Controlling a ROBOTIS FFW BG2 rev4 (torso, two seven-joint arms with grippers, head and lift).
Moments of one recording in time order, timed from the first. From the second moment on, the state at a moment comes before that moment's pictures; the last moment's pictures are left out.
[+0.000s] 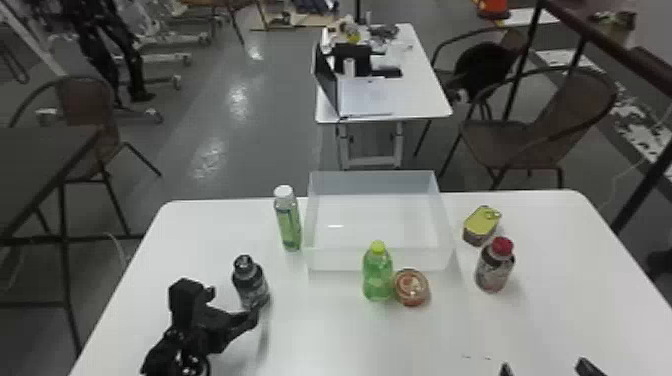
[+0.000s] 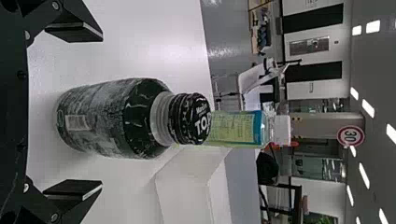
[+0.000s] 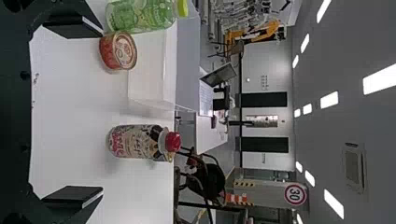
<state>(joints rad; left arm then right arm) -0.04 0.12 0.19 -1.02 -0.08 -0.18 -0.41 0.57 0.00 -0.04 -1.72 -0.01 -0.26 0.18</state>
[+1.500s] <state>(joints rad) -0.23 0.15 0.09 -0.79 -0.07 -0.21 -0.39 0.55 0.00 -0.04 -1.69 -0.02 -0.25 0.23</state>
